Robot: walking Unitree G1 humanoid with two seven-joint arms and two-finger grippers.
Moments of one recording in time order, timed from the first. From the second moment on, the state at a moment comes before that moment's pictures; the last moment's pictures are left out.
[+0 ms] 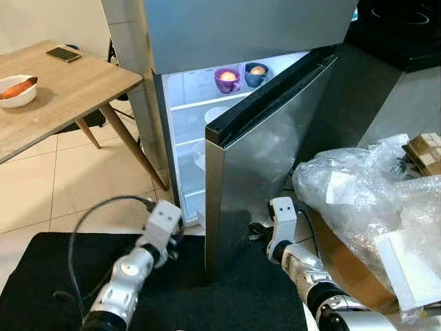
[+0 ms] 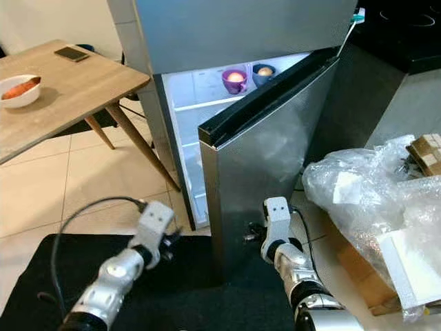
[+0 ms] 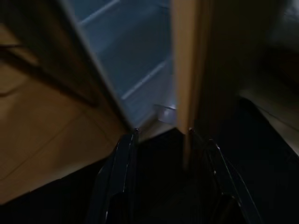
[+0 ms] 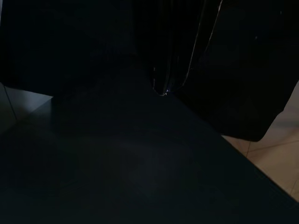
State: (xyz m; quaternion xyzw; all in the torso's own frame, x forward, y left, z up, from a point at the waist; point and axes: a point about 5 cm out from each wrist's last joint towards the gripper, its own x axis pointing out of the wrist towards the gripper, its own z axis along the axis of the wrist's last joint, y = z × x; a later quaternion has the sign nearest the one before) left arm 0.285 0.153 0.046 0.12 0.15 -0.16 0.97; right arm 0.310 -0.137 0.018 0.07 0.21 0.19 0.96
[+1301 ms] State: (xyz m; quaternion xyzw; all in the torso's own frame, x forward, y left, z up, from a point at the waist) left arm 0.306 0.134 0.063 0.19 0.08 -0.27 0.94; right arm 0.328 -0.122 0.063 0.08 0.05 0.28 0.96
